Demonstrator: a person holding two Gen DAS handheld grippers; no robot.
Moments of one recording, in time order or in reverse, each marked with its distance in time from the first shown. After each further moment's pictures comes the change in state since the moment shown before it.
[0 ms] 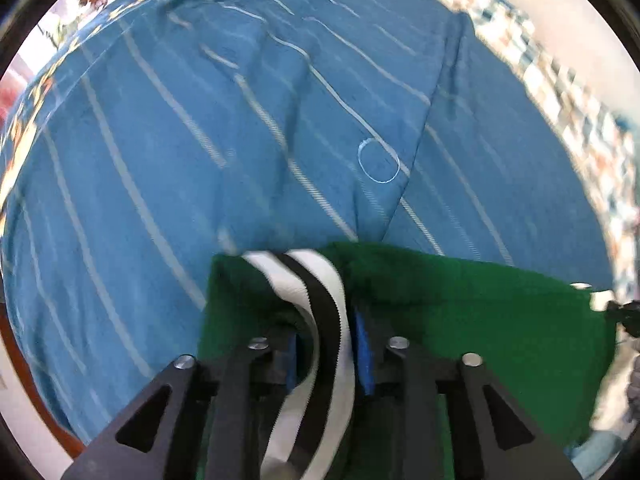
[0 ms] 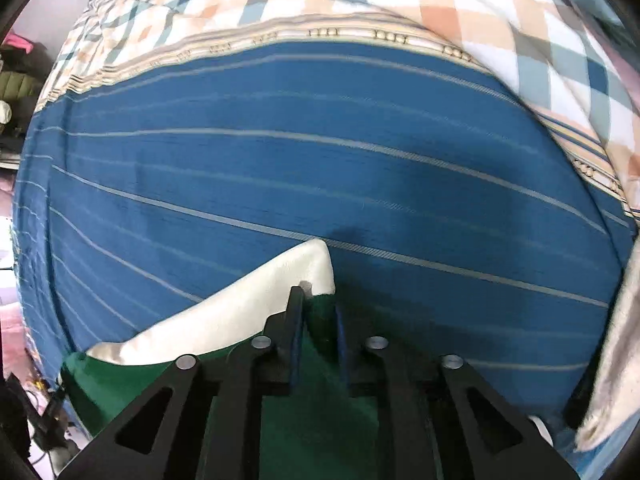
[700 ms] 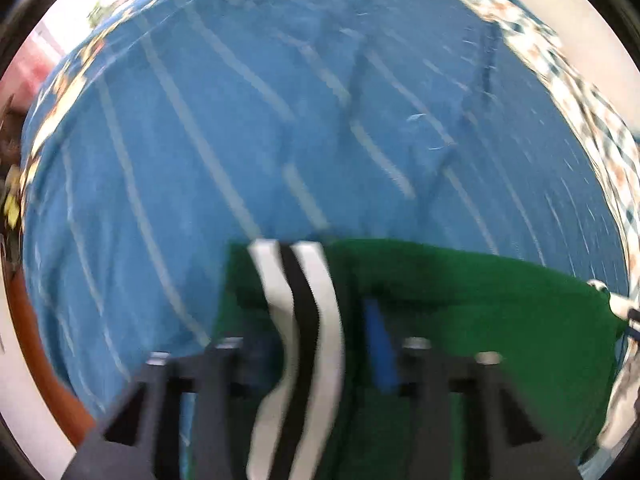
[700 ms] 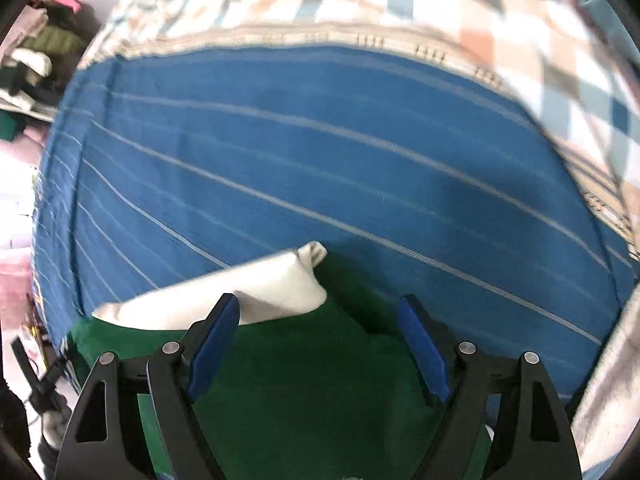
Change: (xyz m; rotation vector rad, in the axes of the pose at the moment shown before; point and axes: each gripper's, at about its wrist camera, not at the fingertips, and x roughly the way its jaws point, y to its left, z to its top) left arm 0.006 -0.001 -0.039 -0.018 -0.037 0.110; right arm 0.002 0.012 0.000 -0.170 0.034 0.074
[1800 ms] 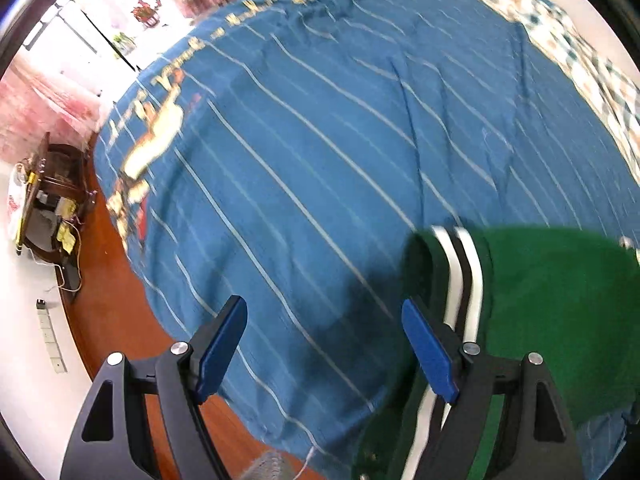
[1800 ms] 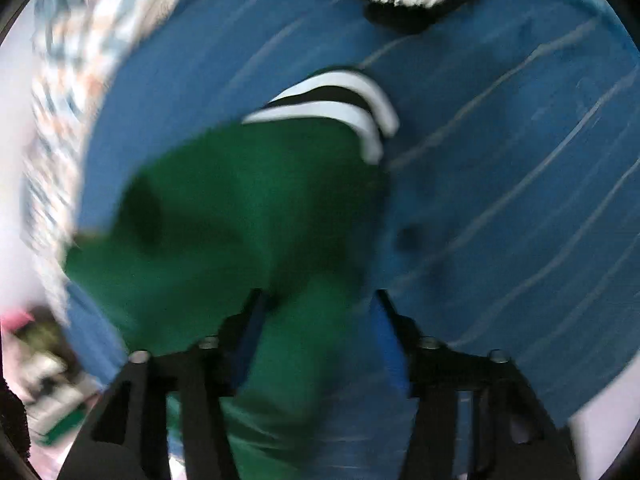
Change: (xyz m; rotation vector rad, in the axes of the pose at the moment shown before) left arm -0.066 0.089 -0.012 0.064 0.033 0.194; right arm -0.027 -0.097 -0.275 1.005 -0.014 0.081
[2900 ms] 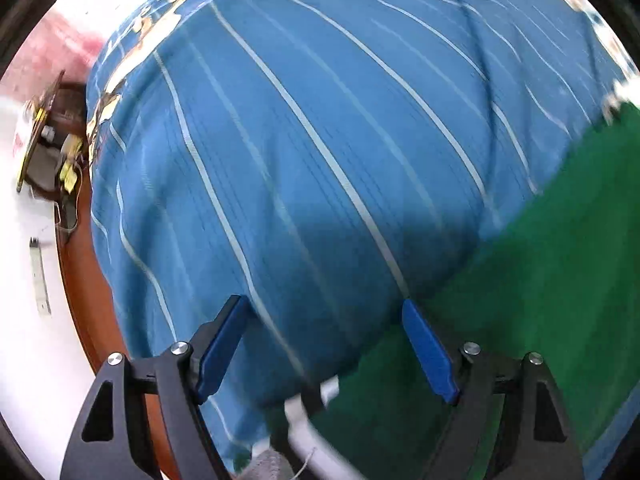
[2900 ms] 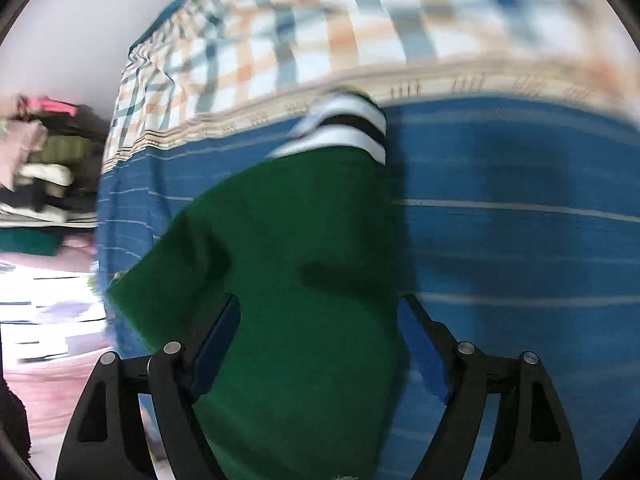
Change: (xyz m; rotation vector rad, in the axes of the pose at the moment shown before) left arm 0.084 -0.004 -0.007 -0.183 0.118 0.054; right arm 0.107 0.443 0.048 -0.687 0.075 0.239
